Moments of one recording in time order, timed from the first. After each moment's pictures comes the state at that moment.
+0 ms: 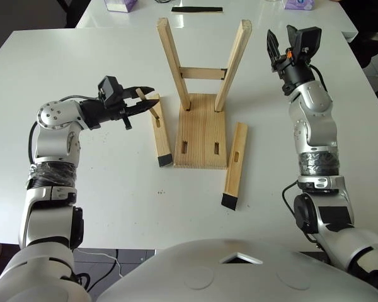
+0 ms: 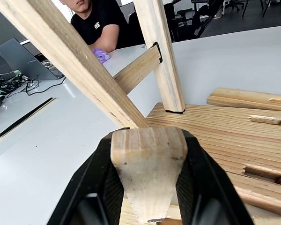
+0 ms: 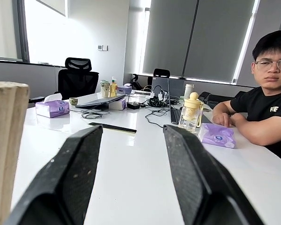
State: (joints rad) left arm -0.40 0.64 0.04 0.38 -0.37 -0.13 -1.21; right arm -0.53 -0.20 -0.08 0.23 0.11 0.07 0.19
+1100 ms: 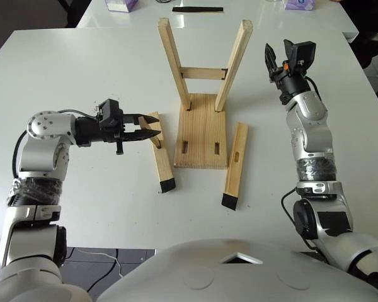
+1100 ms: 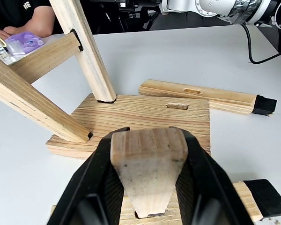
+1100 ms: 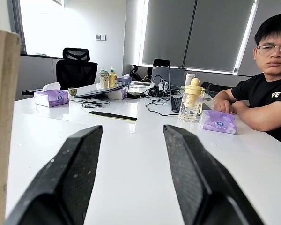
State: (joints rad) left arm -0.31 0.77 -0.02 0.22 -0.44 0.05 -1.45; right arm -0.47 -0.18 -0.07 0.26 0.10 0.04 0.19
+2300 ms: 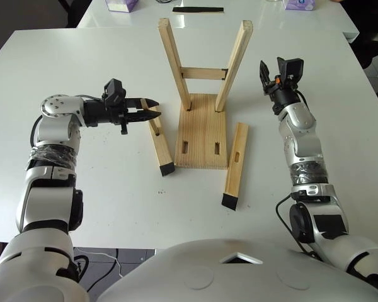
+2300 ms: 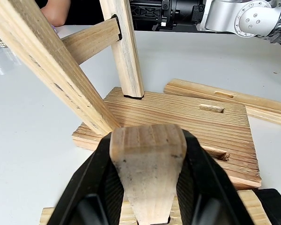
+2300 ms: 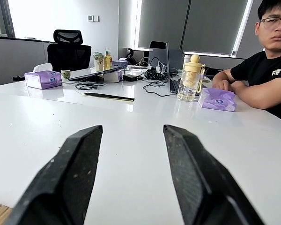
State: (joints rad) left arm -0.58 0.66 -0.08 0.71 -0.39 -0.08 -1.49; right arm -0.45 -0.15 -0.07 0.38 0.07 -0.03 0.16
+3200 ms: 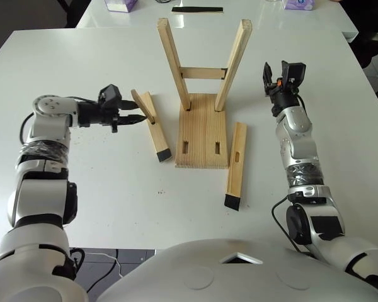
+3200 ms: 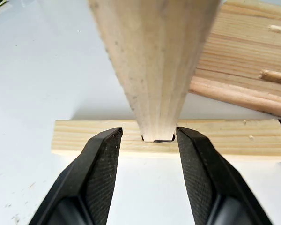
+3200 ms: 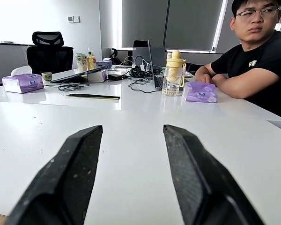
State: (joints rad) left arm -0.62 0.75 -0.07 0.88 -0.14 -0.19 -1.34; right arm -0.42 -0.12 -0.09 0.40 0.07 -0.07 0.06
